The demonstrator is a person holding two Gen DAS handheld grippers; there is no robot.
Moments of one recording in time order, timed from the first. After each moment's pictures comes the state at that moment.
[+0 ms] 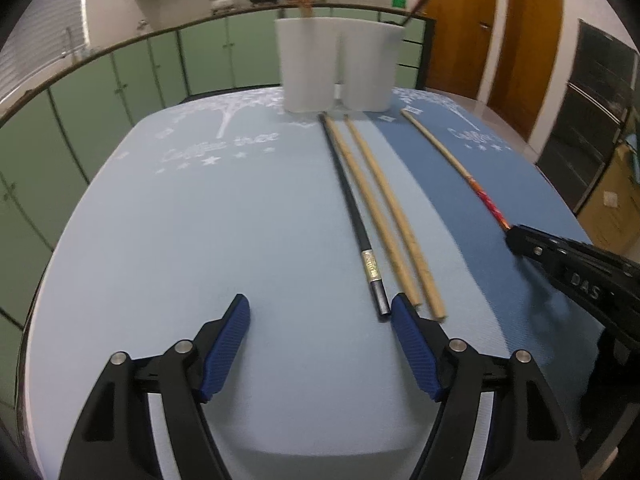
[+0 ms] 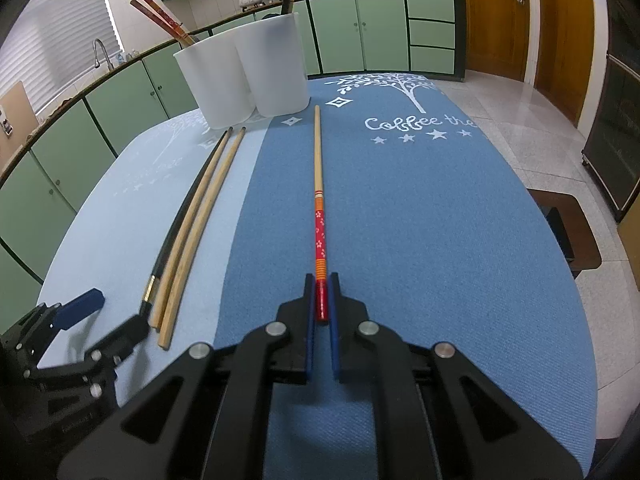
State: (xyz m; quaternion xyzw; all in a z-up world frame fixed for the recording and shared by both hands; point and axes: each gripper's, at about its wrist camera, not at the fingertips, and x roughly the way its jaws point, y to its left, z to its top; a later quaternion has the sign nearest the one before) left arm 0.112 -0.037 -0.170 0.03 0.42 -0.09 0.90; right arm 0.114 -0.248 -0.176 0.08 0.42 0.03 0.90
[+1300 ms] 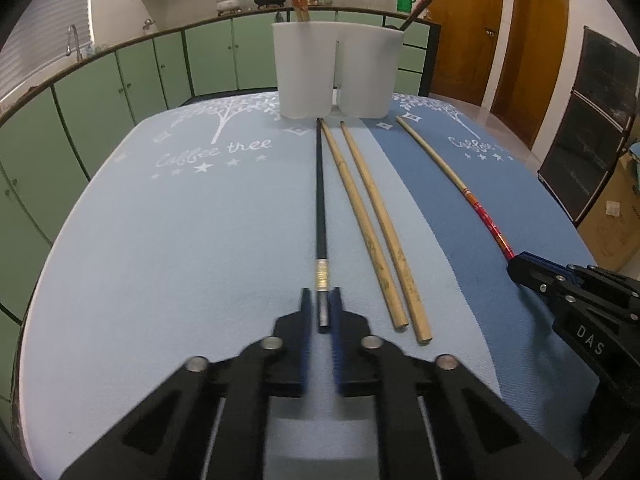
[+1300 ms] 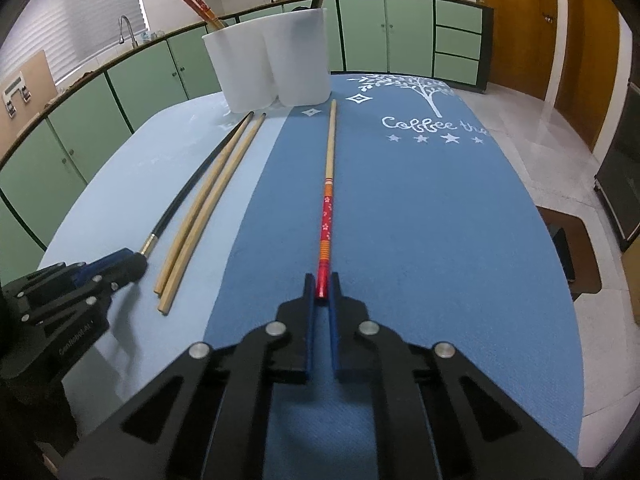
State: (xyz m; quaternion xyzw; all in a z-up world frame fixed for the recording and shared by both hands) left arm 0.120 -0.049 -0.168 0.03 0.42 -0.08 0.90; right arm 0.105 -0.245 -0.175 0.03 0.42 0.07 0.90
